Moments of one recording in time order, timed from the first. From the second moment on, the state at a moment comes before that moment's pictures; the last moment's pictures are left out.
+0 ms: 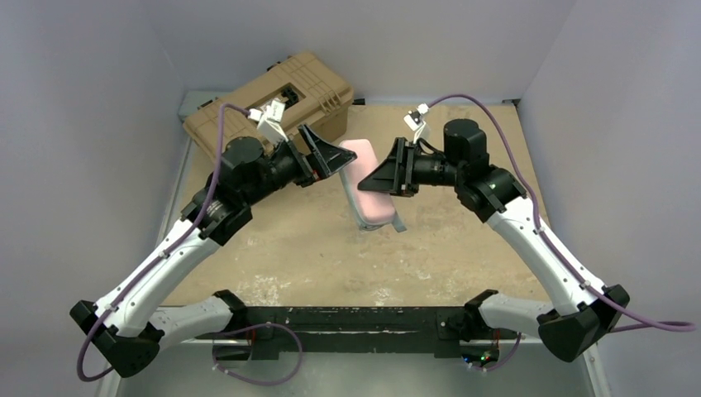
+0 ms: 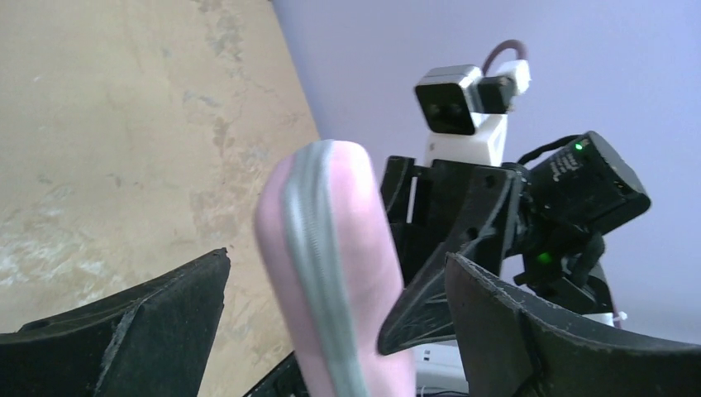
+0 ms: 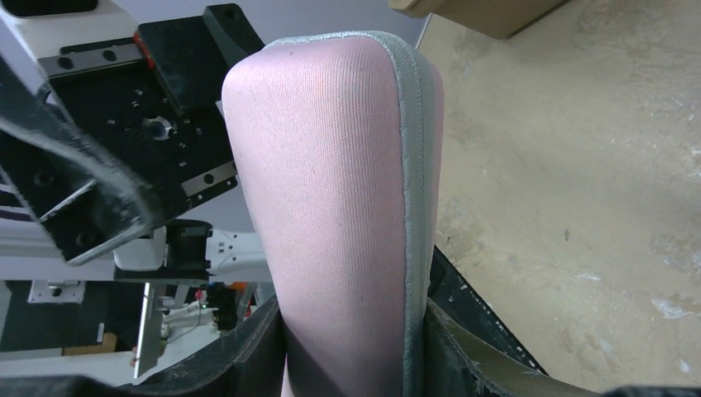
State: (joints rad) left arm -0.65 1.03 1.17 -0.29 0.15 -0.95; right arm 0.53 1.18 1.27 -0.46 -0.71 0.84
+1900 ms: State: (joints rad) left arm -0.68 1.16 1.42 -0.15 0.31 -1.06; right arm 0.55 1.03 1.02 0.34 -0.94 1.29
